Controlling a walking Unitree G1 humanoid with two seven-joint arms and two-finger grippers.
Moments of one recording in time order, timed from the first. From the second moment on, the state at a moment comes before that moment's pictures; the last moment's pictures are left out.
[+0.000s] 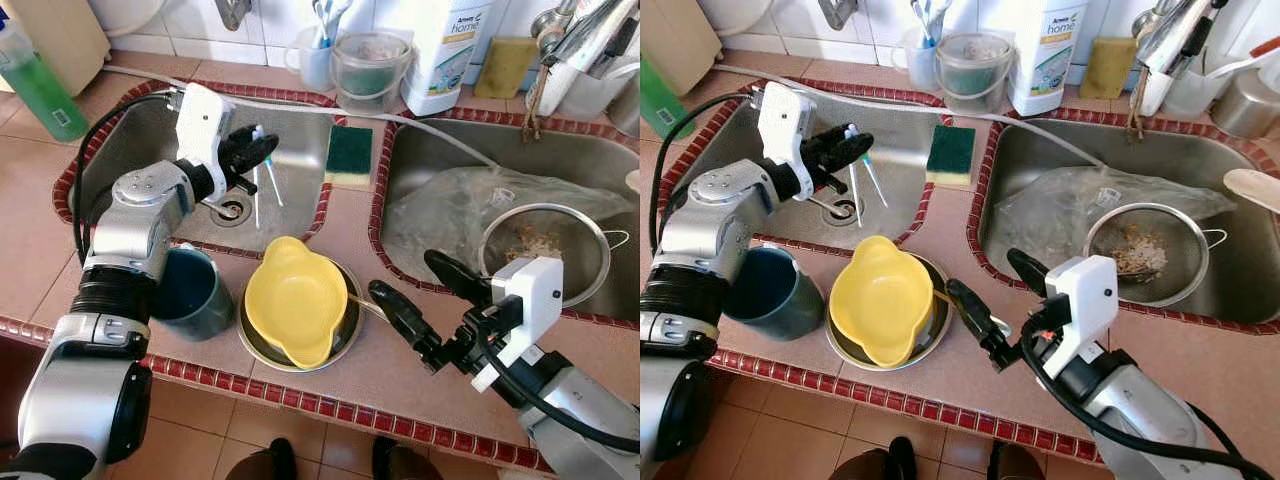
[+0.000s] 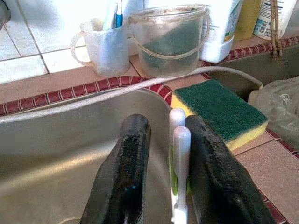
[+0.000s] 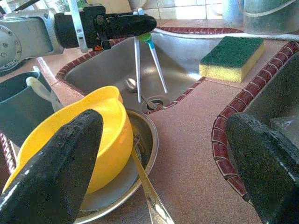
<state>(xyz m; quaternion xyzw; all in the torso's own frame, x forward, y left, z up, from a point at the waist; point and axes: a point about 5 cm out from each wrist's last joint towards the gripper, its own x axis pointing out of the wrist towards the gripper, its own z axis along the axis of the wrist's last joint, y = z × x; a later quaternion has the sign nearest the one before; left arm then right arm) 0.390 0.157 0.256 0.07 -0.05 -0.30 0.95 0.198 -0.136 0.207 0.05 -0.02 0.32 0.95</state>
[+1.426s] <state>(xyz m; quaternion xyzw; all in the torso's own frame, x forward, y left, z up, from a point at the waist) 0.393 0.167 0.262 0.10 -0.05 -0.29 0.95 0.205 -0.132 0.210 0.05 -0.03 0.33 0.94</state>
